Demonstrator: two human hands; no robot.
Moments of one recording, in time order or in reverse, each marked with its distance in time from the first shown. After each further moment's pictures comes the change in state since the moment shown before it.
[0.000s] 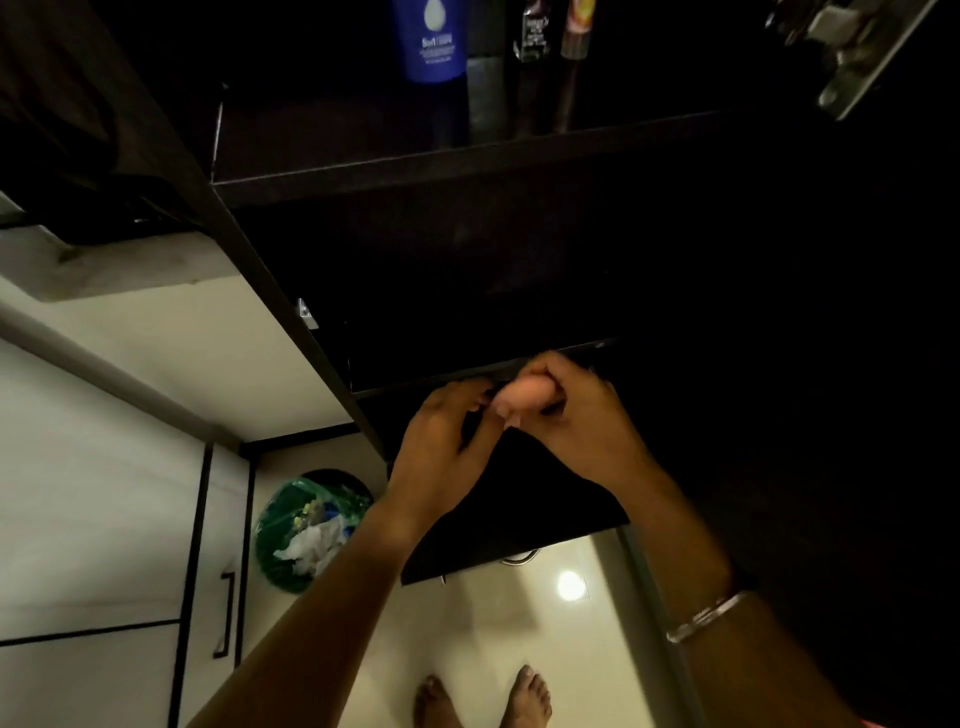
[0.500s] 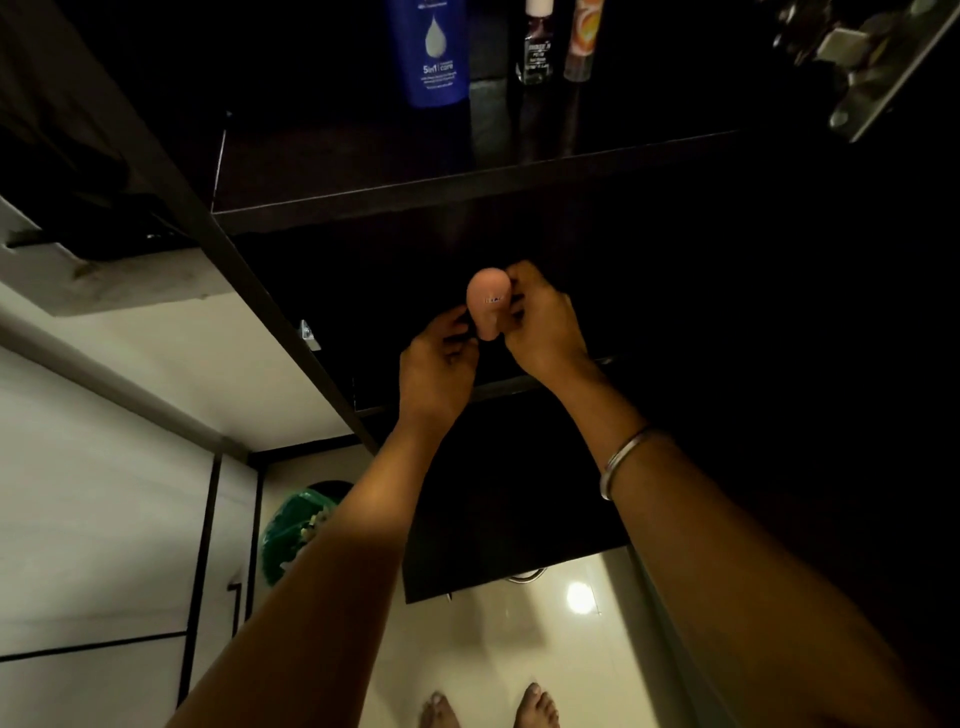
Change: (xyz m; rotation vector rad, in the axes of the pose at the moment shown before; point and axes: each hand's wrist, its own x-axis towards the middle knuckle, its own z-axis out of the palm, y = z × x) left_hand 0.090 -0.004 -0.007 -0.218 0.216 -0.273; right_hand 0.129 -0.013 0.013 -0.236 0.200 -0.055
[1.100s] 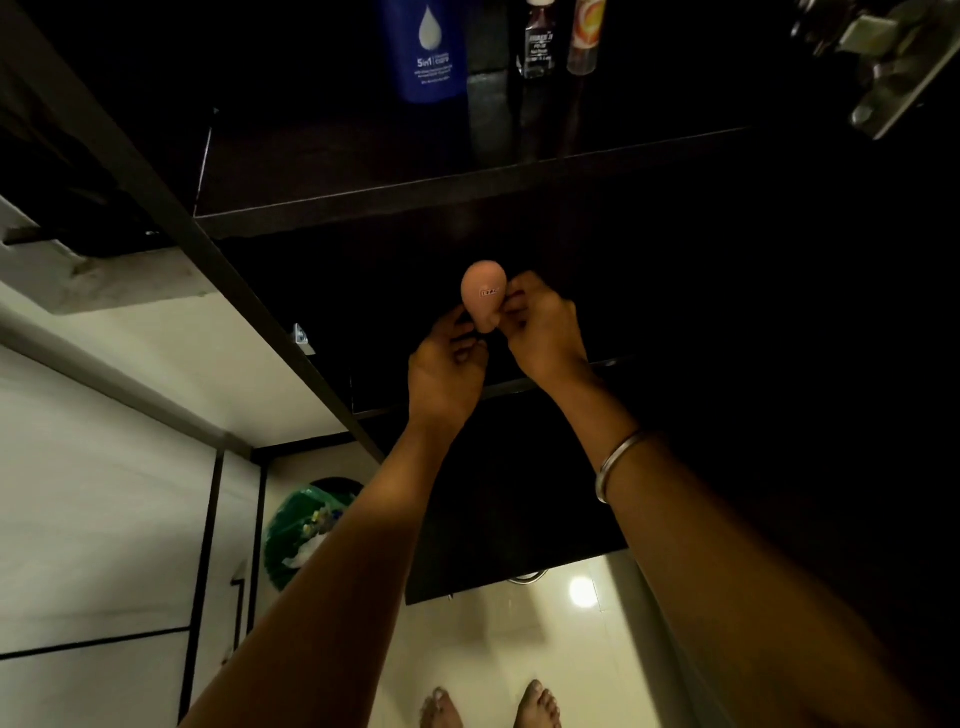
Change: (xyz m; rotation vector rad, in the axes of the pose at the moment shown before) left_hand 0.004 -0.003 0.015 -0.026 0.039 -0.070; right_hand 0.004 0.010 0.011 0.111 0.048 0.035
